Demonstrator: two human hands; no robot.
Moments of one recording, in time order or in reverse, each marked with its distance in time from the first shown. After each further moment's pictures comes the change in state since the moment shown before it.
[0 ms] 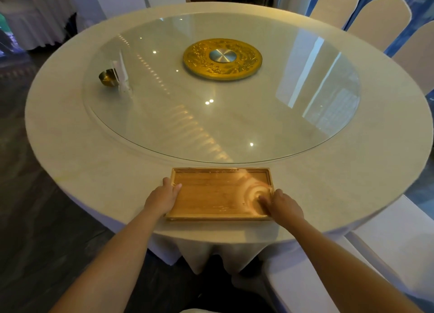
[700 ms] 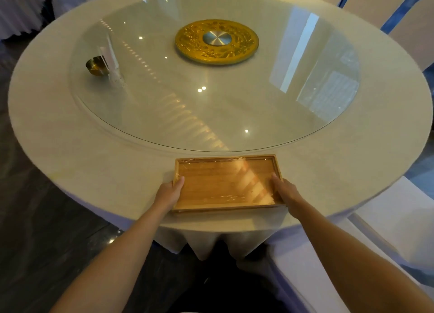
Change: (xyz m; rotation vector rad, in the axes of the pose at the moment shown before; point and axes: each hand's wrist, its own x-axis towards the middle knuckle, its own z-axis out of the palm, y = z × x) left_hand 0.003 -0.007 0.012 -0.573 -0.141 -0.133; right_hand 0.018 -0.005 0.017 0.867 -0.077 0.311
